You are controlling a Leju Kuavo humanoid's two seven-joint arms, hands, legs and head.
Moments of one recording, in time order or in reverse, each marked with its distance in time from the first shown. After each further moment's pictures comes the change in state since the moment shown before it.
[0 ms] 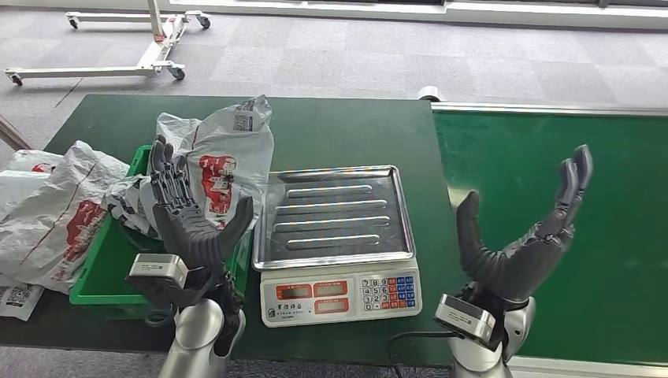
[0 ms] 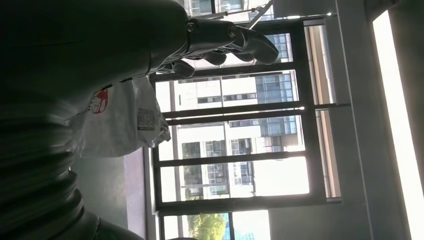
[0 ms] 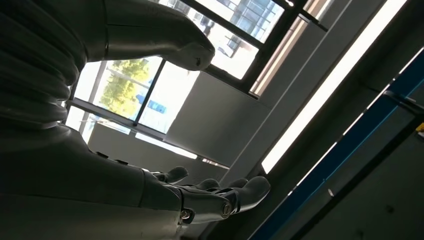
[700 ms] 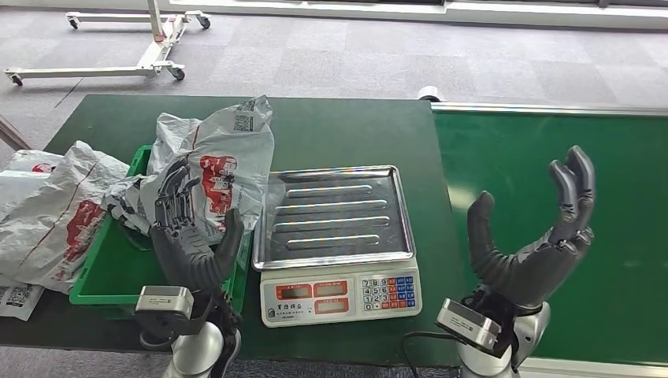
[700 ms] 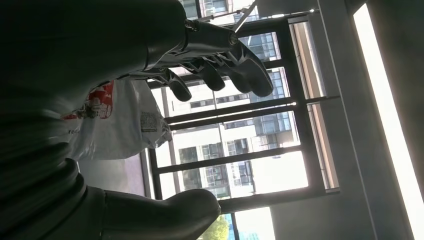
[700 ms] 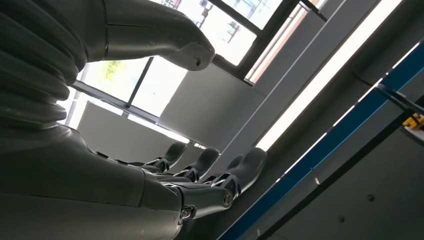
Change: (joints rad) left arm 0.071 0.066 -0.090 -0.058 -0.056 0.077 -0.001; right arm 0.012 0.001 -0.020 -0.042 0.069 0.002 0.000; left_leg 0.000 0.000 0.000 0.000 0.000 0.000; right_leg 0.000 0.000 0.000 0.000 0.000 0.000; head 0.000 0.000
